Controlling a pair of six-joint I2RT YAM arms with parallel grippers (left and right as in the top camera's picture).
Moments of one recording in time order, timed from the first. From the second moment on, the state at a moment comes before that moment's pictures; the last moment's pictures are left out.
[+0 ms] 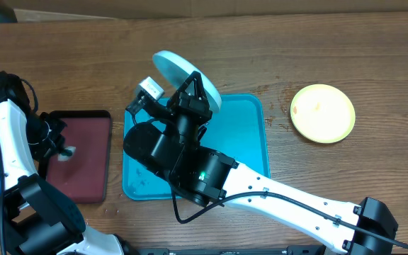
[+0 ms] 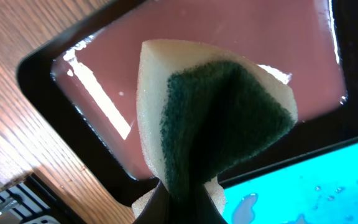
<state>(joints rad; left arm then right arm) 0.52 1.75 1.50 -1.34 -0.04 -0.59 1.15 1.74 1.56 -0.19 1.39 -0.71</state>
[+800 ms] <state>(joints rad) 0.52 1.75 1.50 -1.33 0.00 -0.57 0.95 1.74 1.57 -0.71 1.22 -0.29</state>
